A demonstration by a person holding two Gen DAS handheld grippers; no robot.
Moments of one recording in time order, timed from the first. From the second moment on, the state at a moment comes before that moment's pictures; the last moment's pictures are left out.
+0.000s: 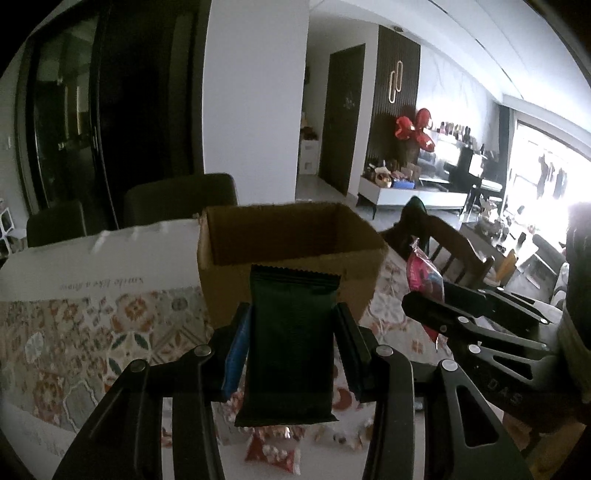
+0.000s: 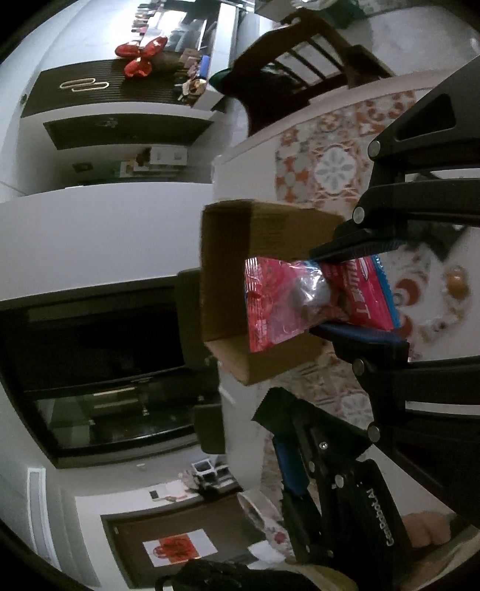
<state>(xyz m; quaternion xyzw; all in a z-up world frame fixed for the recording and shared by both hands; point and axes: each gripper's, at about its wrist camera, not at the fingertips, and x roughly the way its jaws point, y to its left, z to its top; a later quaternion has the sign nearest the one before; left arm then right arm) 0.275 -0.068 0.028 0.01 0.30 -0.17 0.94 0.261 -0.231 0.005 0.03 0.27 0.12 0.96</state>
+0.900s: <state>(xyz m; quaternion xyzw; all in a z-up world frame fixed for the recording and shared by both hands) 0.437 -0.082 0.041 0.01 0.34 -0.16 0.93 0.411 -0.243 0.019 0.03 0.29 0.12 0.95</state>
